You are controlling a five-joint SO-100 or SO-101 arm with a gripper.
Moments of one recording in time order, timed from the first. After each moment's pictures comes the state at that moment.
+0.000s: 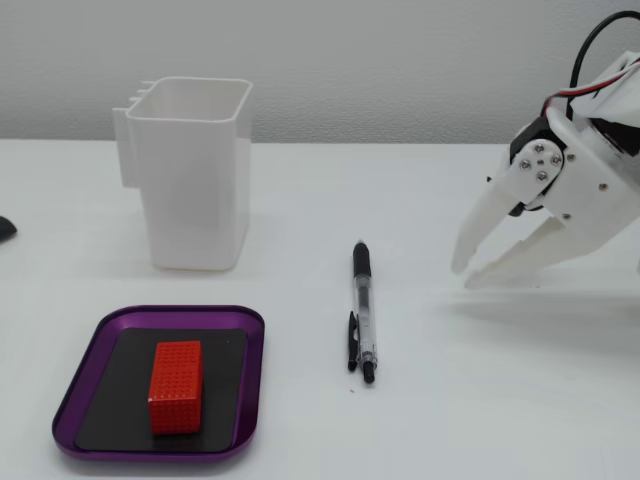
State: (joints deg) arm 16.3 191.3 175.7 60.4 -0.9
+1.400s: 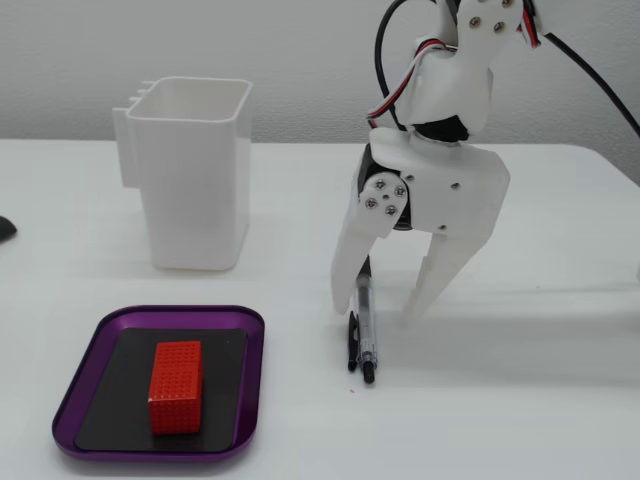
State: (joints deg) arm 6.3 100.8 120.0 51.1 -6.2
